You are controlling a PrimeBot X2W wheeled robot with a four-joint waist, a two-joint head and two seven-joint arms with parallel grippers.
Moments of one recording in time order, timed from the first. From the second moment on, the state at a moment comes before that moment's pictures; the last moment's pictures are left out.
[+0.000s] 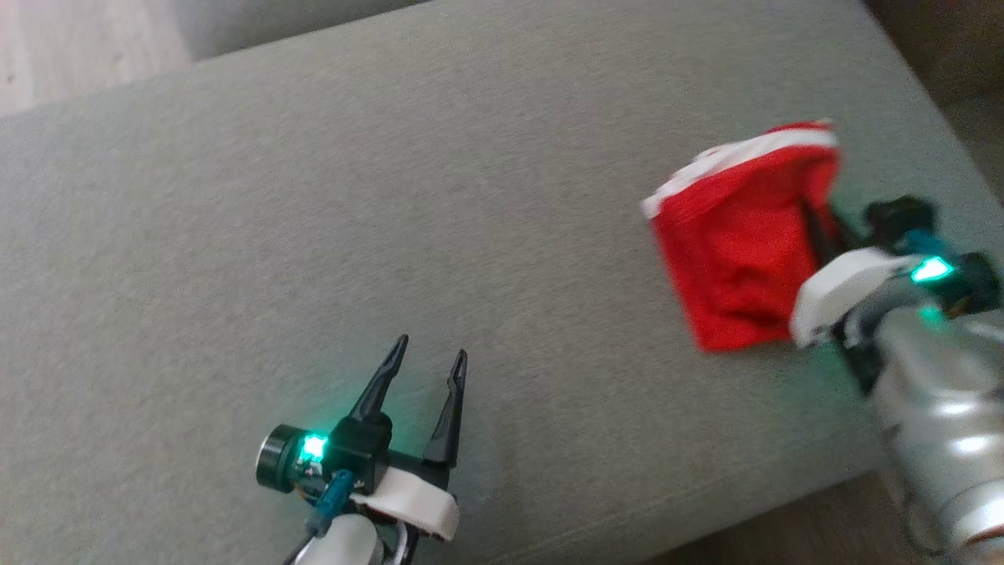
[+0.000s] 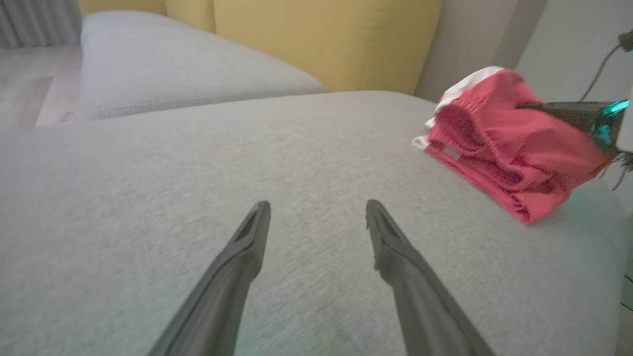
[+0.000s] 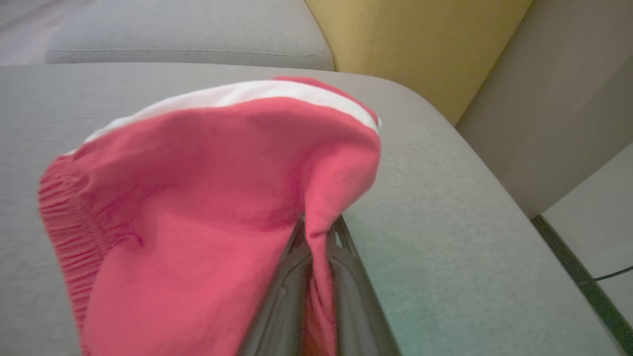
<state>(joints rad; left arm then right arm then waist) -0.18 0.05 -0.48 0.40 -0.19 0.04 -0.25 -0.70 -0.19 0.26 1.11 0.15 0.12 -0.25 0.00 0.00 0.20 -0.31</state>
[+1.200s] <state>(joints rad) -0.13 0.05 -0.28 0.35 -0.17 0.09 -0.25 -0.47 -0.08 -0.20 0.69 0.01 0.12 -0.25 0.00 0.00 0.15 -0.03</state>
